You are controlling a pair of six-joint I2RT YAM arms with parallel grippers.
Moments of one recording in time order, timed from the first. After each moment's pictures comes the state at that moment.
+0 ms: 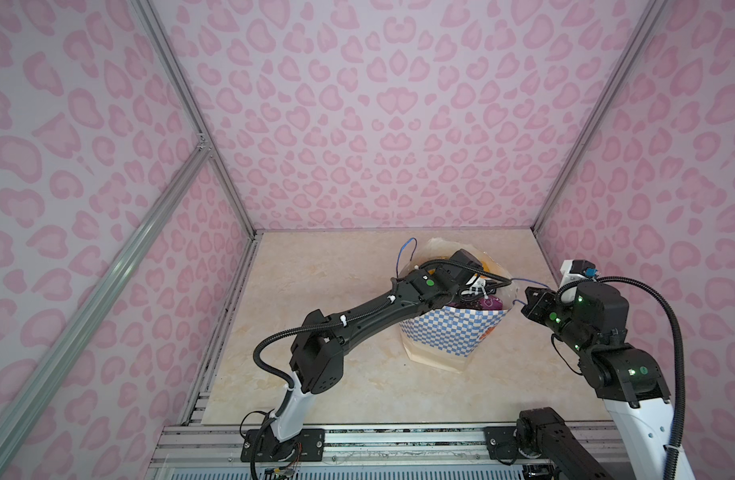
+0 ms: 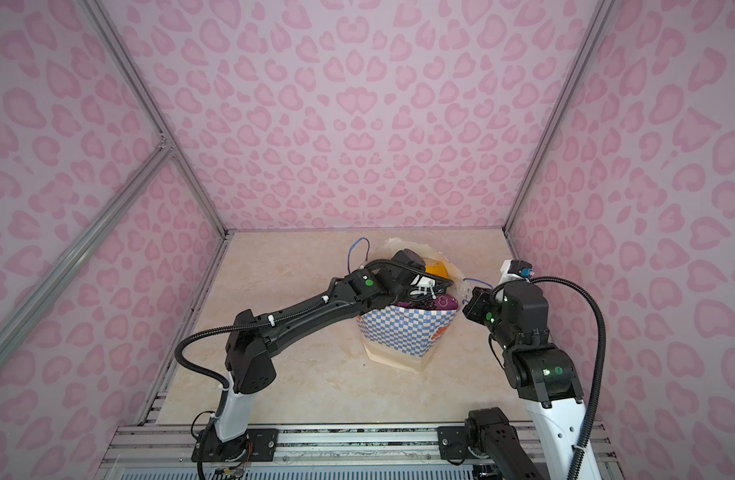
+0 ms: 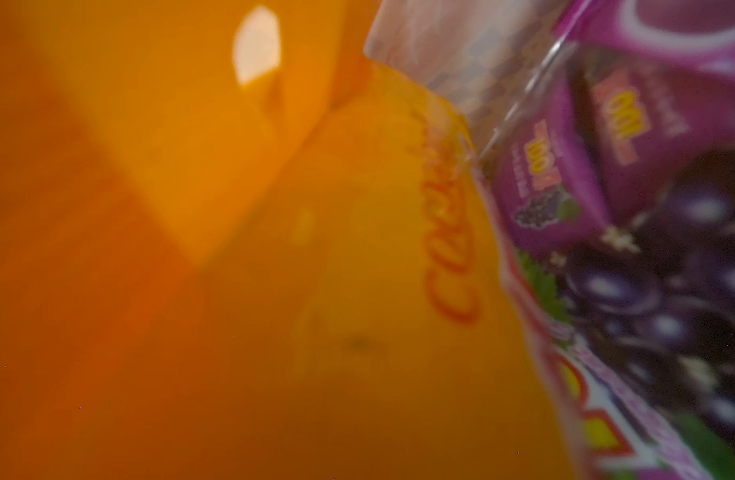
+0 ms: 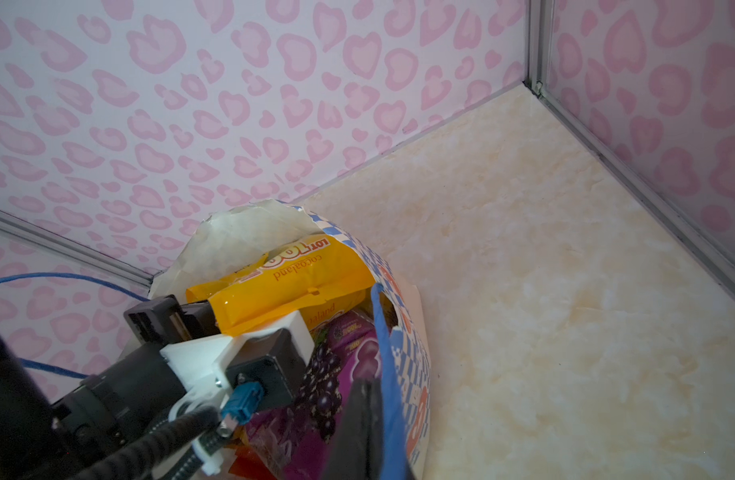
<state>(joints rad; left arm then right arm) -1.02 2.10 1.98 -0.59 -0.45 1.02 0.12 0.72 1.08 -0.82 0.02 0.54</state>
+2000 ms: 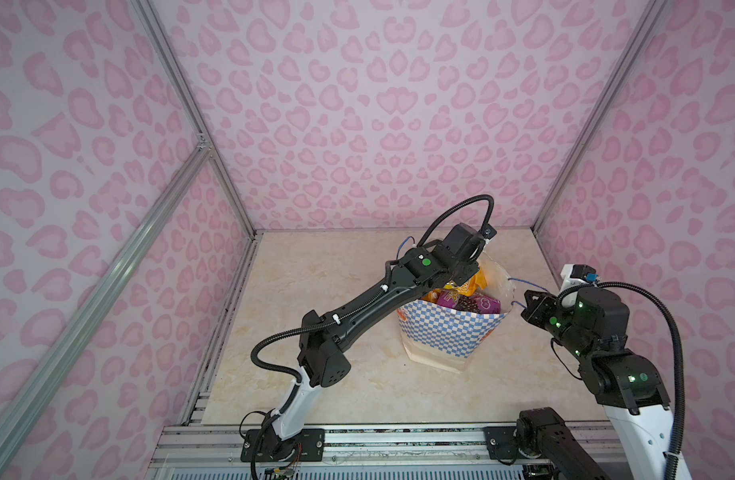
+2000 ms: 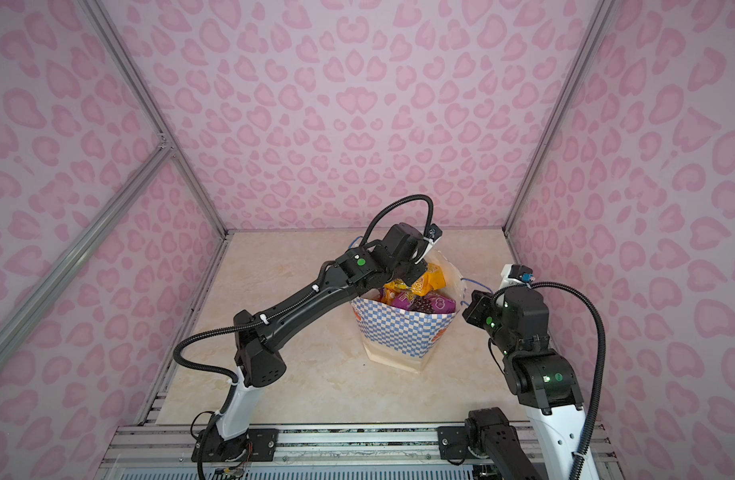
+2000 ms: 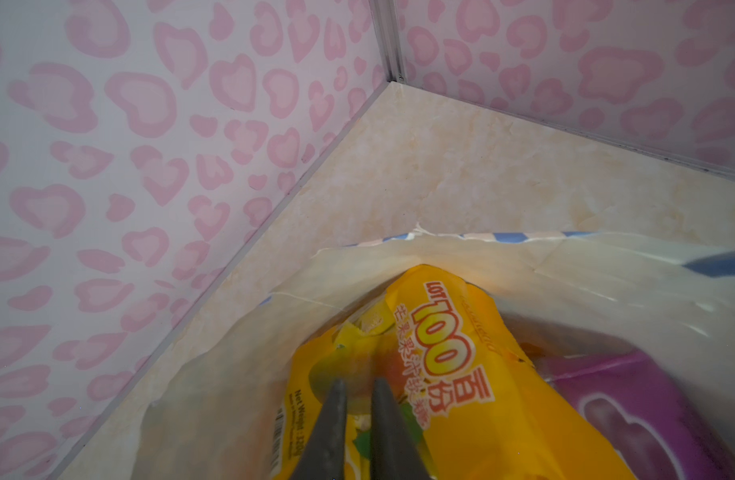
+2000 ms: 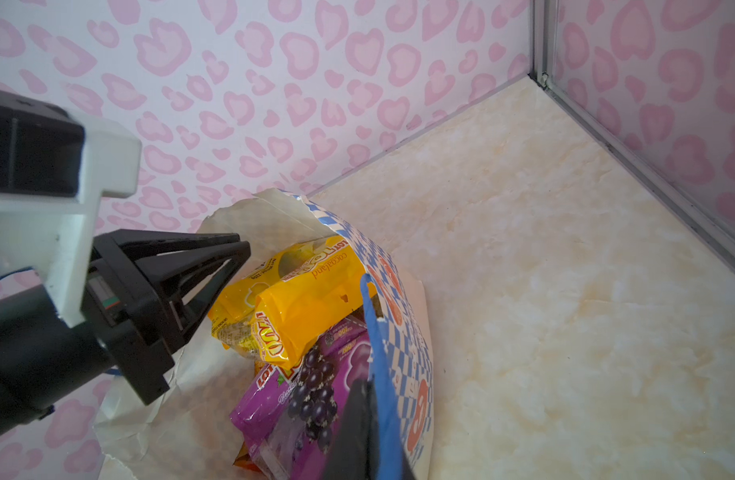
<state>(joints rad) -0.99 2.17 2.31 -0.77 -0.25 0.15 0.12 0.68 1.04 -0.81 0.01 0.56</state>
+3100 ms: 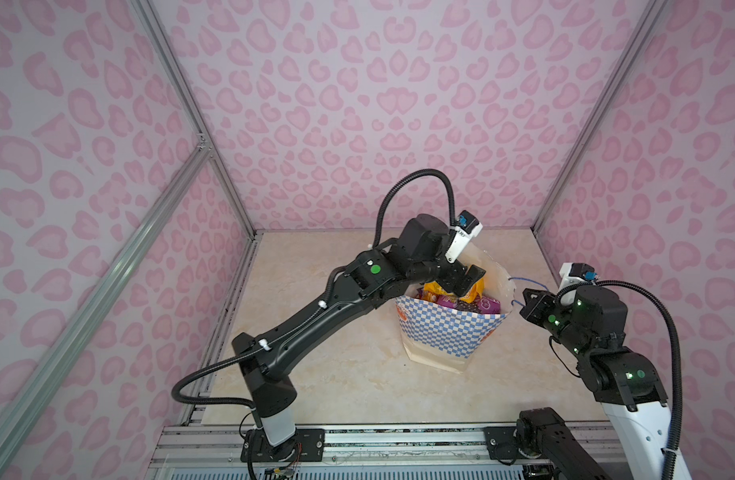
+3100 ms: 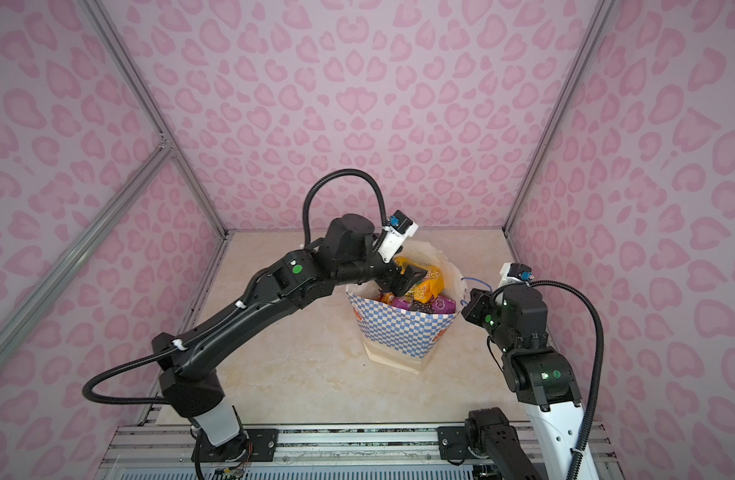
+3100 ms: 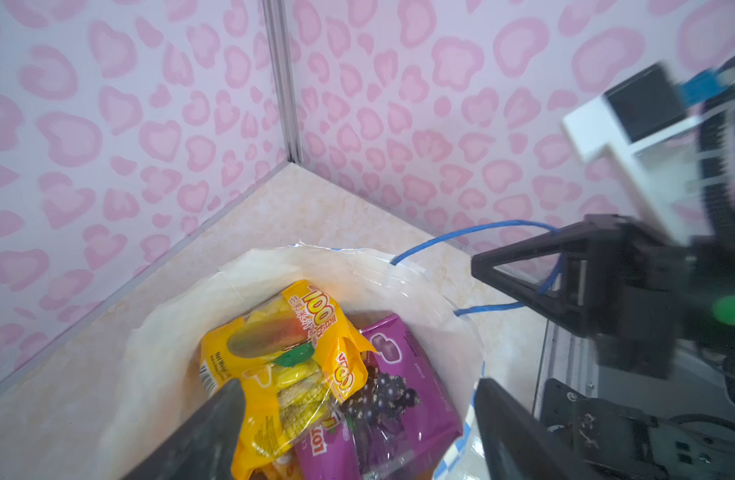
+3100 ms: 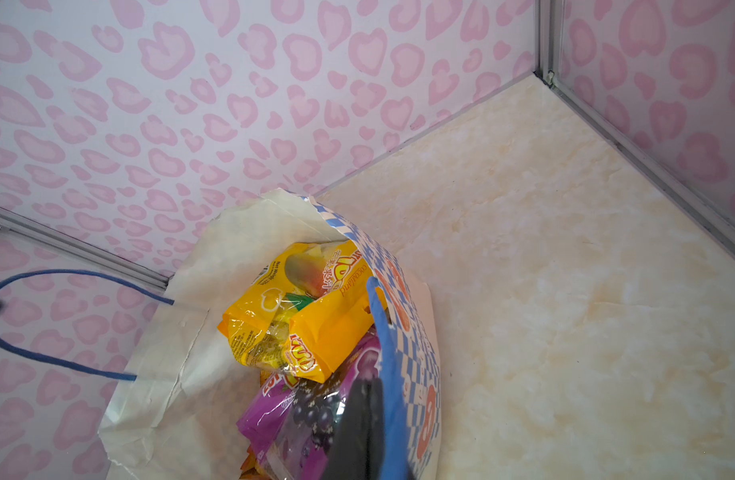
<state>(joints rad) -0.97 1.69 1.97 -0.66 0.07 -0.08 0.12 0.70 1.03 -0.79 0.00 0.57</state>
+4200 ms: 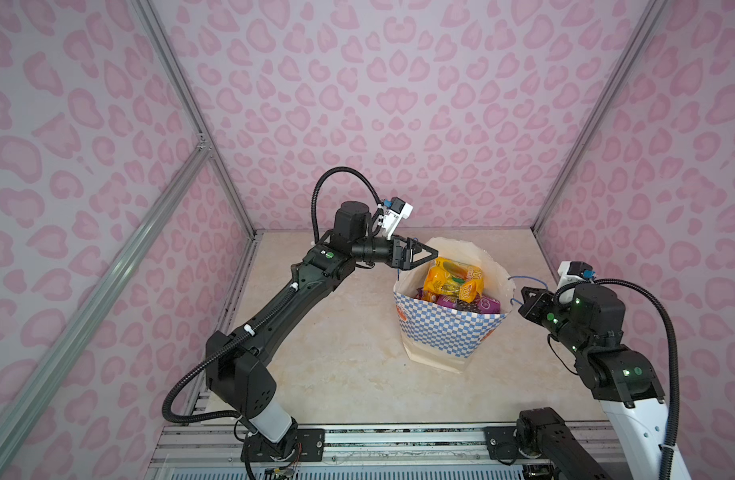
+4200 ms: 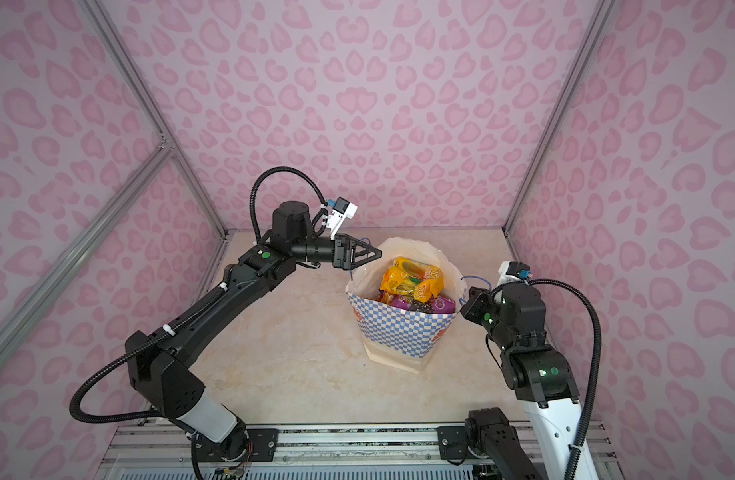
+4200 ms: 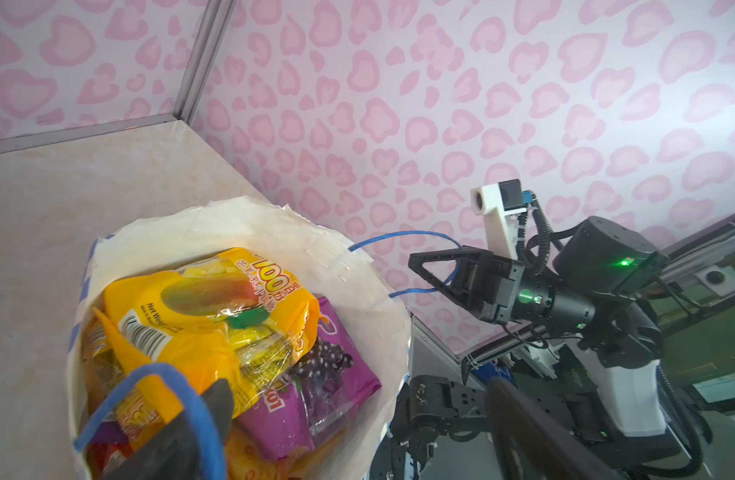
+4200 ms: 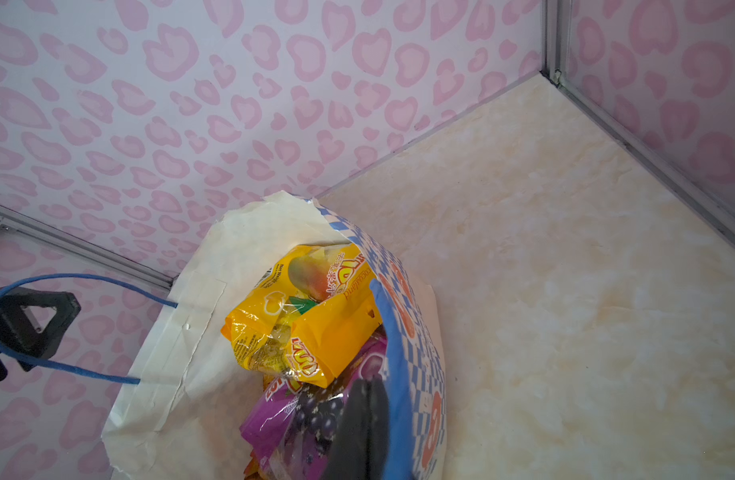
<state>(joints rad) -0.56 1.64 1.59 -0.21 0.91 -0.51 0.12 0.71 1.03 -0.77 -0.01 0.57</state>
